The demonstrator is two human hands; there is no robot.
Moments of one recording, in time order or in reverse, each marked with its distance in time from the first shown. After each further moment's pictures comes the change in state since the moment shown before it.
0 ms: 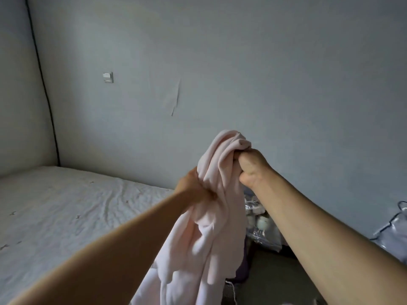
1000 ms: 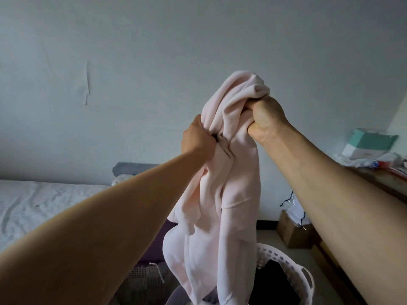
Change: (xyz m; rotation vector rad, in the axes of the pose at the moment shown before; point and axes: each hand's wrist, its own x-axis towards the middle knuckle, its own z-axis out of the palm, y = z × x) left_hand -0.056 0.288 0.242 -0.260 0.152 0.244; right_hand -0.037 -0.155 -0.341 -0.096 0.215 -0.445
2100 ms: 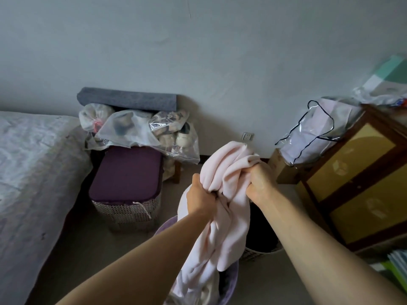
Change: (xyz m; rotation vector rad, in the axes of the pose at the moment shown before) left_hand -0.098 -0.244 0.180 -0.041 -0.282 -0.536; right_hand -0.057 0.281 -0.100 -0.114 0.234 0.664
